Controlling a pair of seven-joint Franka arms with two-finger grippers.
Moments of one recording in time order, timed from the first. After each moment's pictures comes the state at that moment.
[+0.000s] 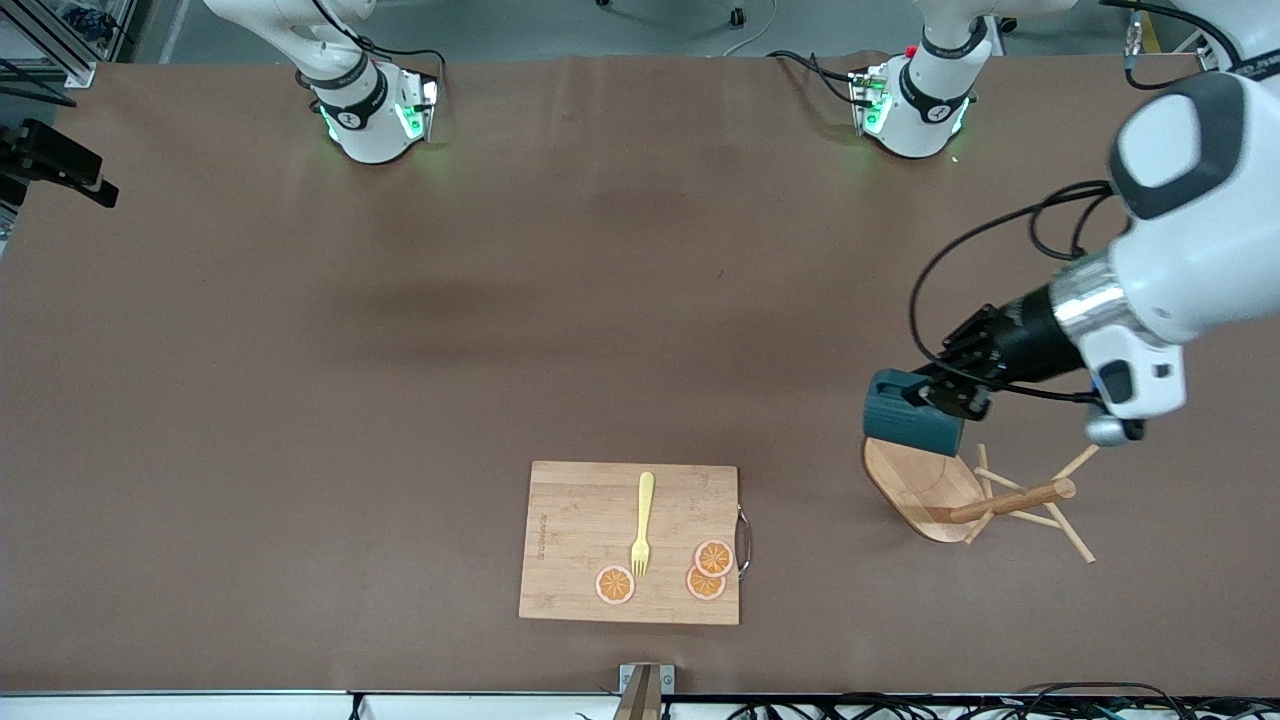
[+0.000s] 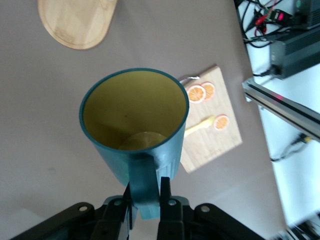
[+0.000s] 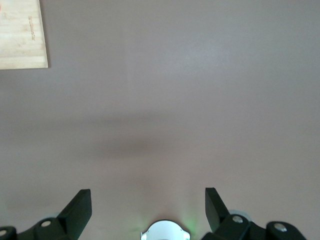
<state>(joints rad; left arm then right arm) -0.08 0.32 -0.10 -1.37 -0.49 1.82 -1.11 -0.02 -0.05 -0.05 -1.46 0.03 1.32 0.00</state>
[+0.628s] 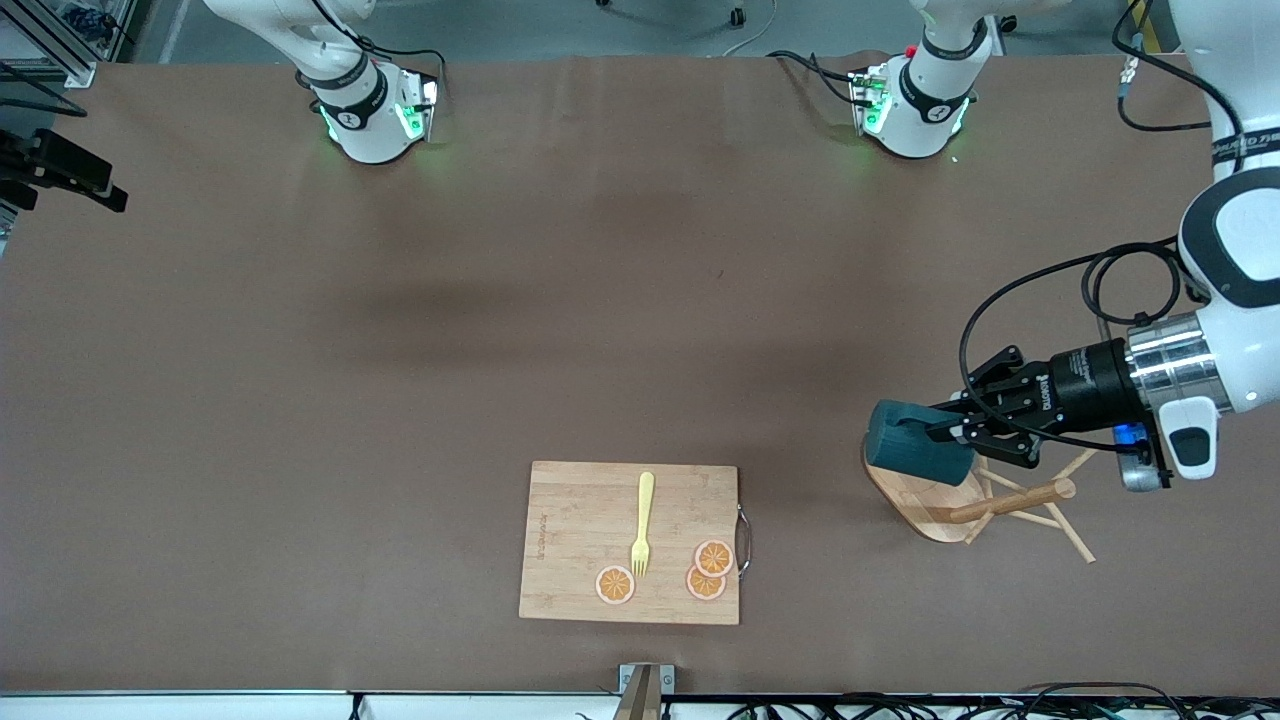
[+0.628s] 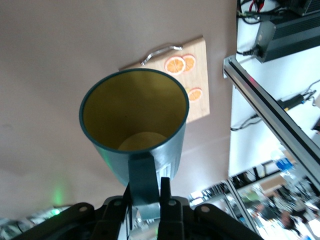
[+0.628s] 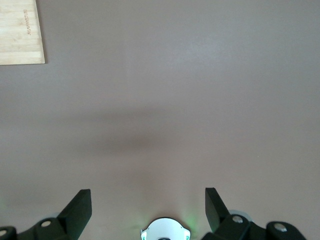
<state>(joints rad) 0.02 0.42 -0.10 -1.38 -0.82 1.83 -1.04 -0.02 -0.06 -0.05 -1.51 0.03 1.35 0.00</state>
